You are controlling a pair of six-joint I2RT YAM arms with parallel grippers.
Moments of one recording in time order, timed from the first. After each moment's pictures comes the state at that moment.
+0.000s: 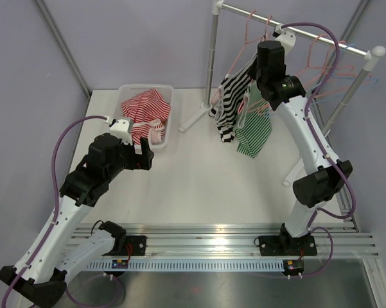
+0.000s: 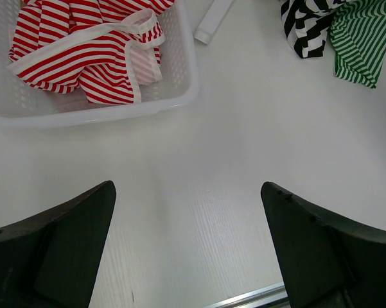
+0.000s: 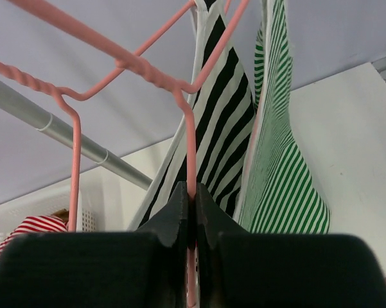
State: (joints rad) left arm -0.46 0.80 1.01 -0.70 -0.12 -0.23; right arm 0.36 1.79 2.06 -0.57 0.48 0.47
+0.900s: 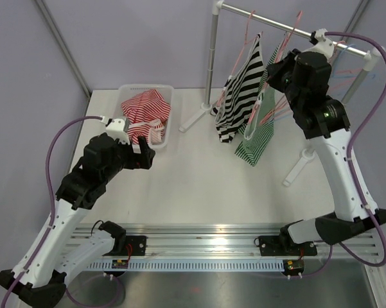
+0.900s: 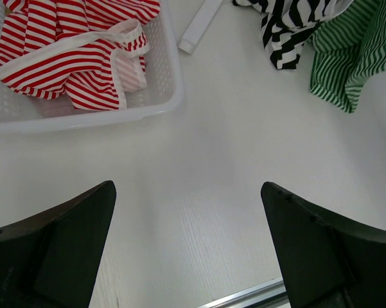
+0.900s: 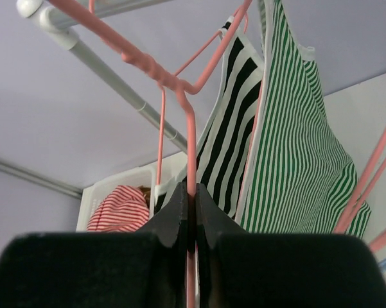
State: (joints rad) left arm -0.46 0.77 1.01 -0.69 -0.09 -0.27; right arm 0.36 1.44 1.92 -0.60 0.35 0.58
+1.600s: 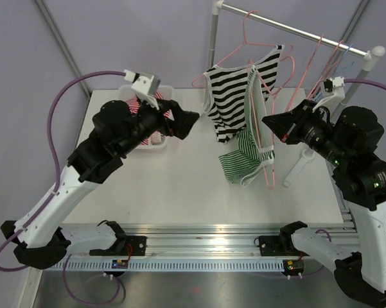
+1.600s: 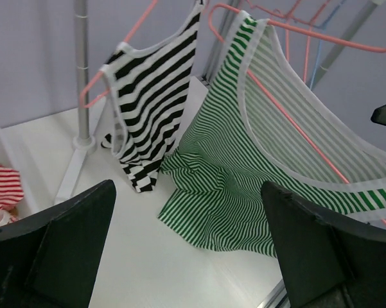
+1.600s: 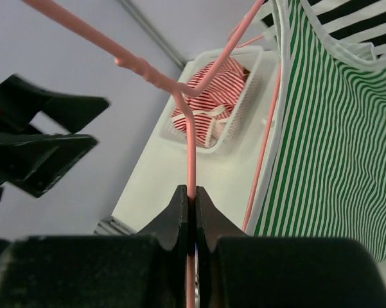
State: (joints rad) left arm -0.77 1.11 1.52 -0.44 -0.06 -0.29; right arm 0.36 0.97 1.65 -0.81 -0.18 0.57
